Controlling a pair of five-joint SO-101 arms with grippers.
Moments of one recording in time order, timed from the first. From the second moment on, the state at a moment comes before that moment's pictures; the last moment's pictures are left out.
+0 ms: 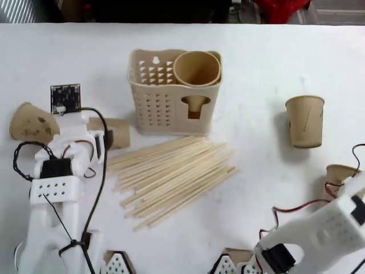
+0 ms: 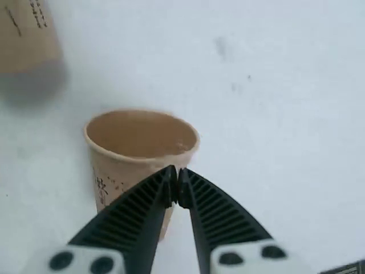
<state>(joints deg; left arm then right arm) -13.8 -43.9 60.3 44.5 -0.6 53.7 23.2 -36.4 98.5 41.9</state>
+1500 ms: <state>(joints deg) -13.8 -43.9 60.3 44.5 -0.6 45.6 34.4 -35.0 98.4 -13.5</state>
